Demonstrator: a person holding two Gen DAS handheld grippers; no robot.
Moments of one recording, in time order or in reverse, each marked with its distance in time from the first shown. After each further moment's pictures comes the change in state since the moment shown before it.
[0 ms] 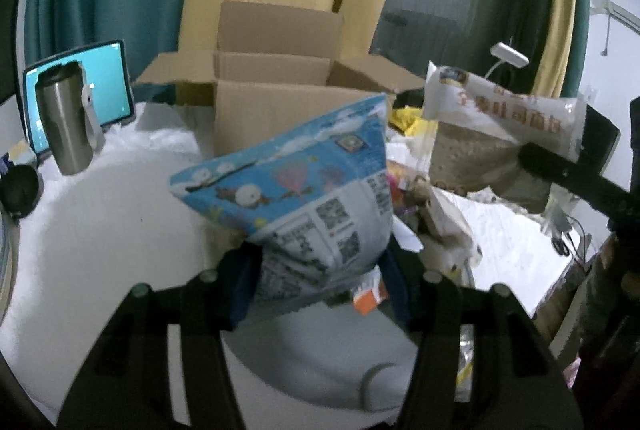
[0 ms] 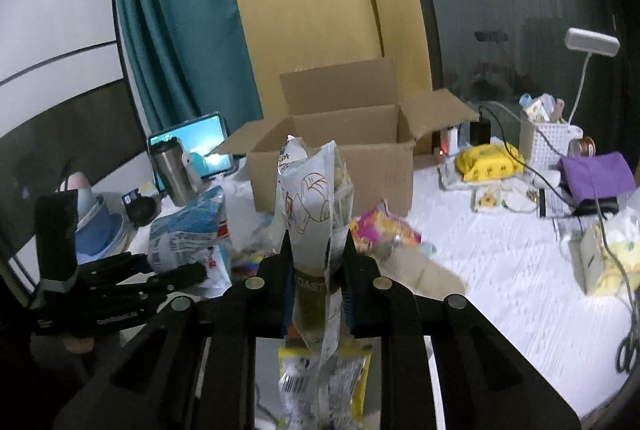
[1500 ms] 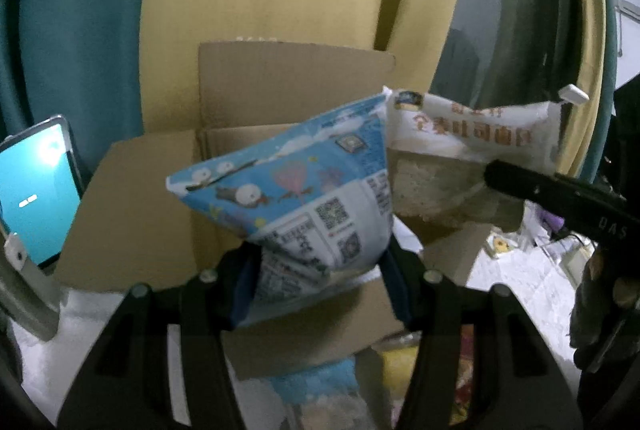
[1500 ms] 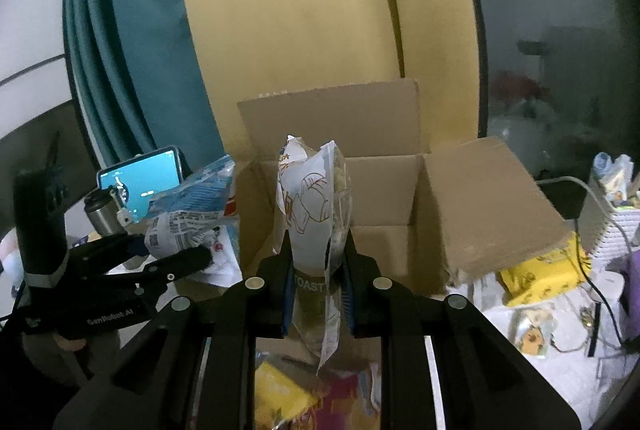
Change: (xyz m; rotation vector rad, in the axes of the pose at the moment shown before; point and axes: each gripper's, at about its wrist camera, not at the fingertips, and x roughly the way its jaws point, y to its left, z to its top) left arm 0.162 0.057 0.154 0.069 -0.071 0.027; right arm 0.196 -0.050 0.123 -0.041 0.011 0.039
